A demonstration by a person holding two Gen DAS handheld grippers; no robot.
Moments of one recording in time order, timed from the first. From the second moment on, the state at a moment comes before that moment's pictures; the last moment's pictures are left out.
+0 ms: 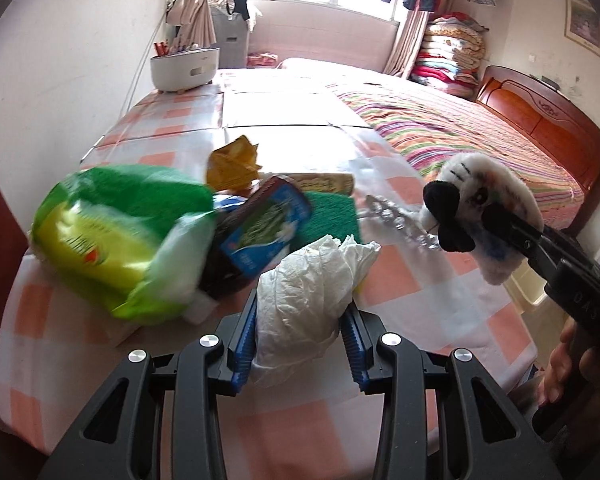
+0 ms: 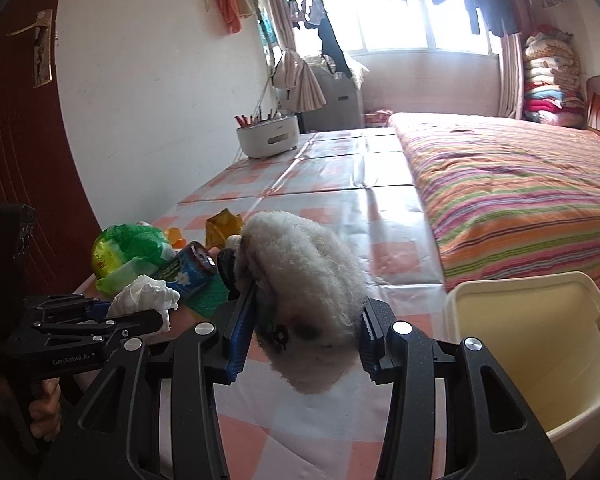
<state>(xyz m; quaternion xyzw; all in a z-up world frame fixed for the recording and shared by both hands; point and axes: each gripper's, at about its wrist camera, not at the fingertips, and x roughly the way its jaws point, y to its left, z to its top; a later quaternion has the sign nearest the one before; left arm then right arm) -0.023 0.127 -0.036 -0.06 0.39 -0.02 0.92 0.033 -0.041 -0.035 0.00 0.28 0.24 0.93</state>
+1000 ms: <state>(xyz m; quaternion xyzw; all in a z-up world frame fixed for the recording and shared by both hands) 0.033 0.002 -0.034 -0.04 0.40 -0.11 0.91 0.029 -0.180 -0.037 0.07 0.27 0.07 0.96</state>
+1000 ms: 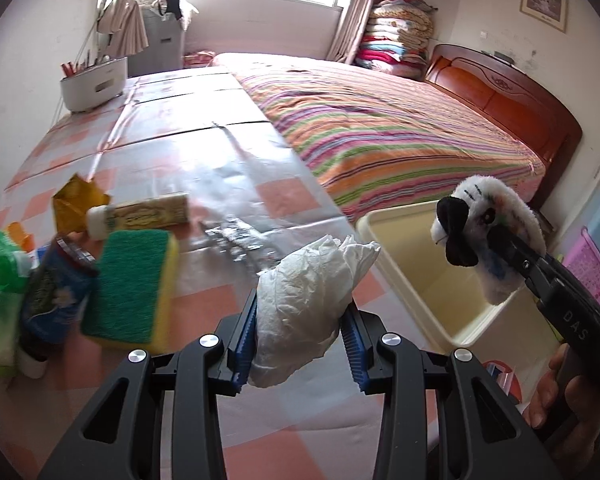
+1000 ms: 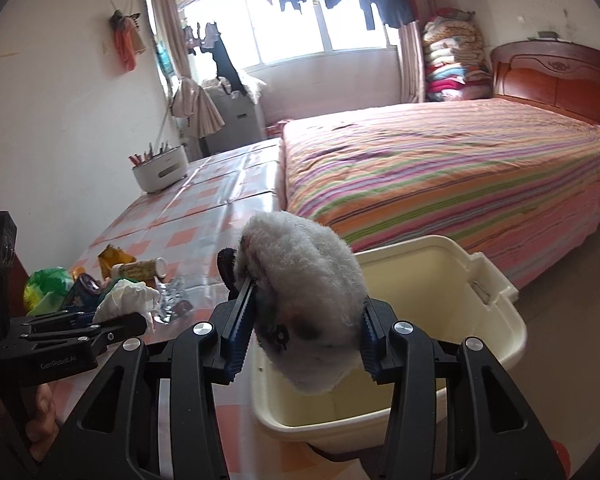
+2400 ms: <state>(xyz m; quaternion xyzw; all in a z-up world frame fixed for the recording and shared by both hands) 0.075 -0.097 -0.036 -0.02 0.38 -0.19 0.91 0.030 -0.243 -0.032 0.16 0.24 -0.01 0.96</state>
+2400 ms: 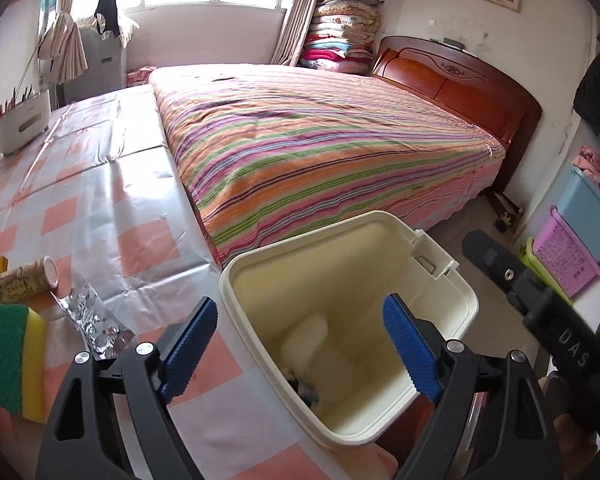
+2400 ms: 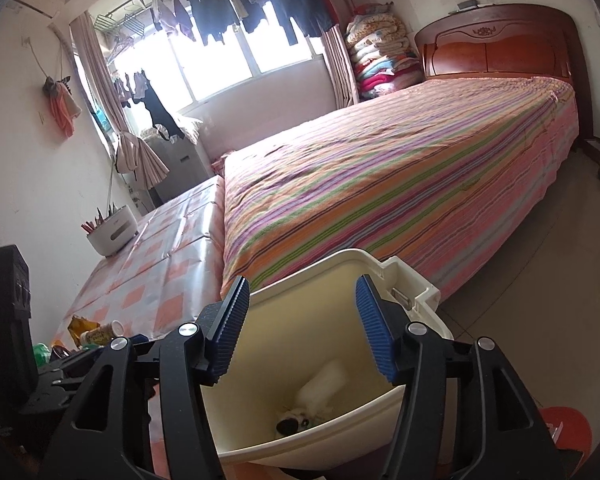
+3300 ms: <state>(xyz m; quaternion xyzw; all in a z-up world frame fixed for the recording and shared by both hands) 0.055 0.030 -0.032 -0.06 0.37 -0.08 0.92 0.054 -0.126 -0.040 0.08 0.29 0.13 0.95</state>
